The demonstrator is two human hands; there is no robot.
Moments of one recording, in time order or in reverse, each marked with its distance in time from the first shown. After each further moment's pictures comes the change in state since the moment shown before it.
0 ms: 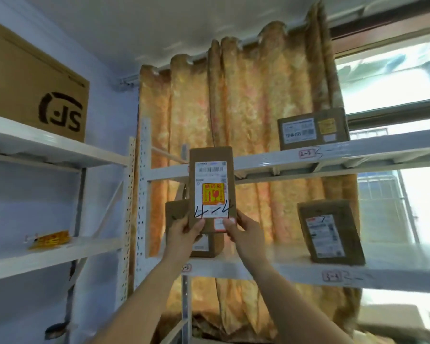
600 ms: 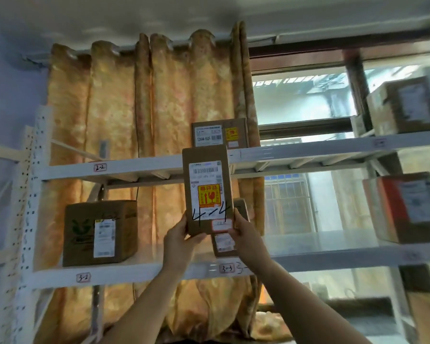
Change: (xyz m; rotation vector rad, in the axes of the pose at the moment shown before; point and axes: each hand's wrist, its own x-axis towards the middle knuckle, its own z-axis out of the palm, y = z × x) left_hand -0.044 0.009 0.213 0.008 -0.176 0.162; right_hand -0.013 0.004 -0.223 -0.548 -0.003 -0.029
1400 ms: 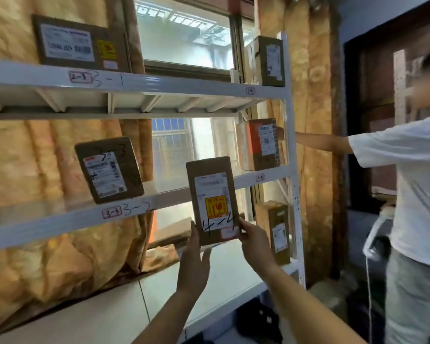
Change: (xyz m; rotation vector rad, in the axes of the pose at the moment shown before) left_hand -0.175 -0.066 0.214 -0.052 -0.512 -0.040; right_hand -0.191 0.135 -0.108 -0.293 0.367 0.481
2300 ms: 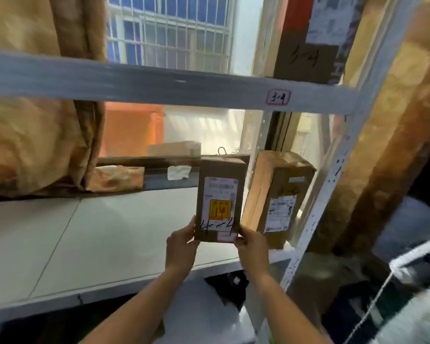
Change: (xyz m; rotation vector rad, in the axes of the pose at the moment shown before) left_hand 0.103 -0.180 0.304 -0.010 0.104 -0.577; right_hand 0.158 0.381 0.024 -0.170 -0.334 0.224
